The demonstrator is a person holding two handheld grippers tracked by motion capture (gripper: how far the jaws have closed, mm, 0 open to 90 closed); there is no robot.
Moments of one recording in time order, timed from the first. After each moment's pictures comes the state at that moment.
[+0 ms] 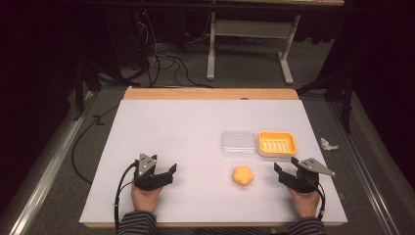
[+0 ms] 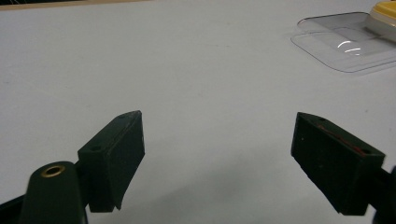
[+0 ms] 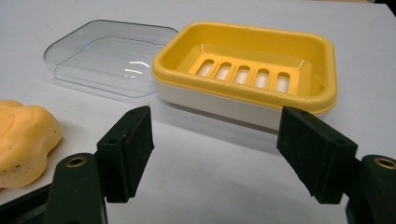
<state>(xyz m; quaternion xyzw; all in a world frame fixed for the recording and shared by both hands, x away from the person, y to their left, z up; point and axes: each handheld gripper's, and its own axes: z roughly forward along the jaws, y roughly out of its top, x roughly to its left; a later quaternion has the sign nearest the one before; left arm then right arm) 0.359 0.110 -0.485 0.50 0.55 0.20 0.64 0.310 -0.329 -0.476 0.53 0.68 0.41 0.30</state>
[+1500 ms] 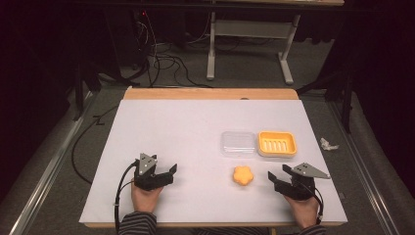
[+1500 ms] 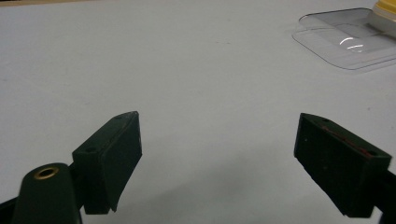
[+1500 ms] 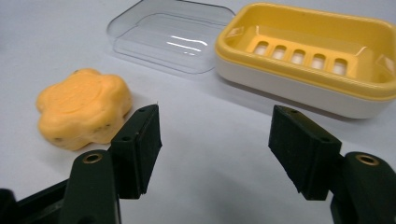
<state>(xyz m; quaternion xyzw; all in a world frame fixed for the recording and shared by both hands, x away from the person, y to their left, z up) 0.361 0.109 -0.485 0.50 0.55 0.20 0.63 0.290 -0.308 -0.463 0.51 0.72 0.40 0.25</state>
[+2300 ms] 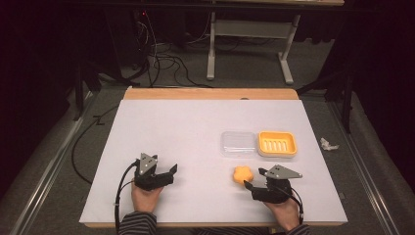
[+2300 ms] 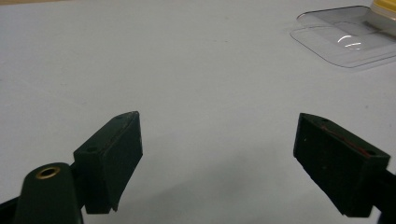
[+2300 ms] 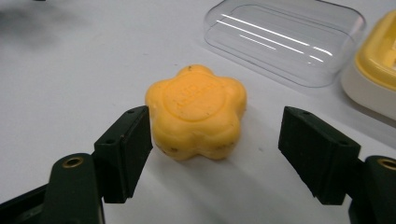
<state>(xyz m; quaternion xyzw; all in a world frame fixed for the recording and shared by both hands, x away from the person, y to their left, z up) 0.361 0.109 -0.486 0.51 0.55 0.20 0.63 0.294 -0.246 -0.466 0.43 0.78 0.40 0.19</state>
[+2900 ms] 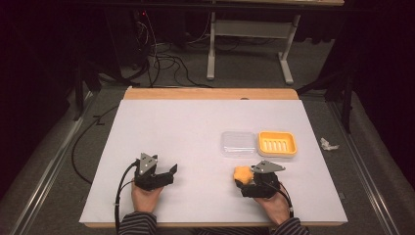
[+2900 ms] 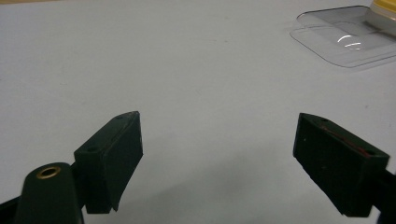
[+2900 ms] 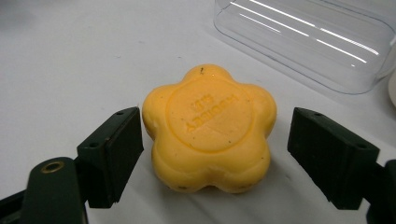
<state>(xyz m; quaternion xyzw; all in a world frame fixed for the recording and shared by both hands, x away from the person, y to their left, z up) 0.361 0.109 -0.486 0.51 0.55 0.20 0.63 0.315 -0.222 -0.475 0.43 0.80 0.36 0.19</state>
